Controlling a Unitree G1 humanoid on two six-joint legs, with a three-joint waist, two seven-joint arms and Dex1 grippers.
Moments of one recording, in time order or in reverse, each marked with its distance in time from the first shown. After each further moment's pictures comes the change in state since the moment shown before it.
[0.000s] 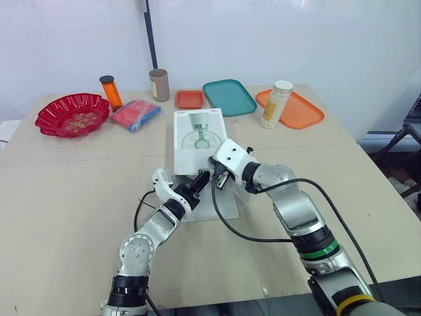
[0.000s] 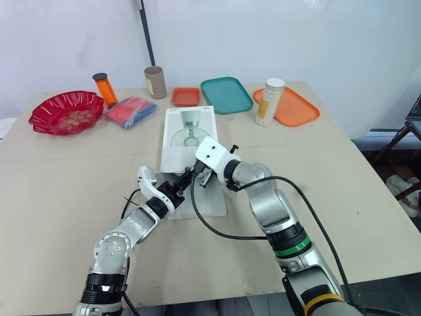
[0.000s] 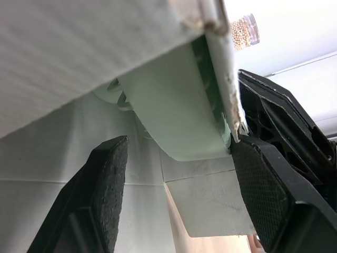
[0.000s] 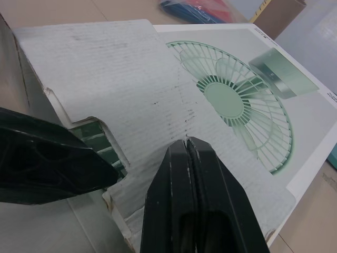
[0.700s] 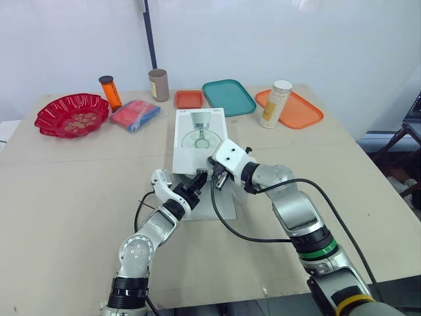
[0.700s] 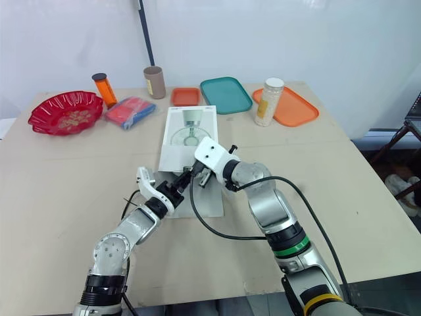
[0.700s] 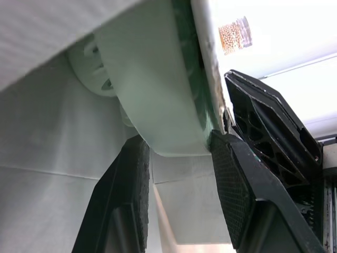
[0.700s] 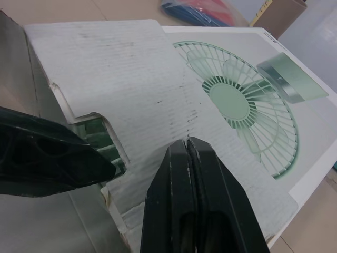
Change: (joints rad) left arm 0.021 0.001 -0.001 -0.019 -0.031 -0.024 0.015; right arm -0.001 0.004 0.004 -0.002 0.000 0.000 0.000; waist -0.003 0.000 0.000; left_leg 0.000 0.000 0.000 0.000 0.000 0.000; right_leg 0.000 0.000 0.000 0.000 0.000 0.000
